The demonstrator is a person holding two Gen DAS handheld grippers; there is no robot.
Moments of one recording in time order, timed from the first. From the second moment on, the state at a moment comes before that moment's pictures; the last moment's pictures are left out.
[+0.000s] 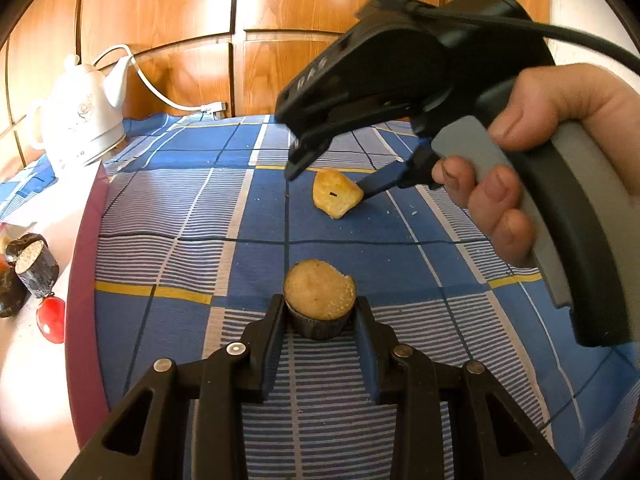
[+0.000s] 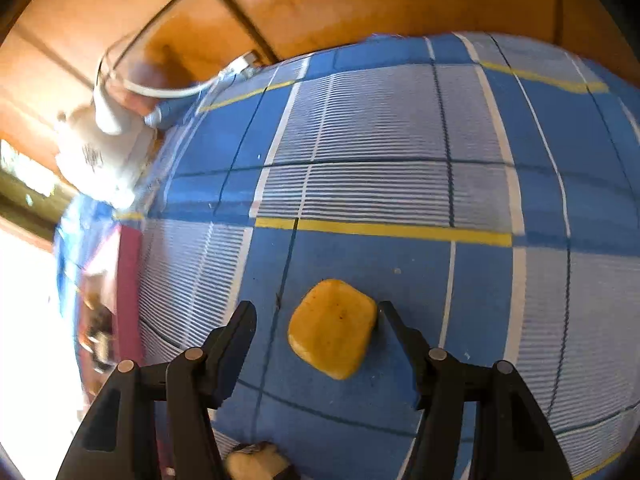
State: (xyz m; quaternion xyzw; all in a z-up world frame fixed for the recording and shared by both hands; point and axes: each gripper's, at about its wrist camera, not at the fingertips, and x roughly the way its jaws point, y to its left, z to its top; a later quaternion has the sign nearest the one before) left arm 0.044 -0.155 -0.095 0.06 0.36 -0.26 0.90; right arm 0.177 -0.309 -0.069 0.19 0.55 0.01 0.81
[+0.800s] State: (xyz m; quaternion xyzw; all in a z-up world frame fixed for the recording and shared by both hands) left arm 0.041 -0.157 -0.093 0.07 0.35 -0.25 0.90; right arm 0.114 -0.333 -0.067 0.02 0.58 0.07 0.81
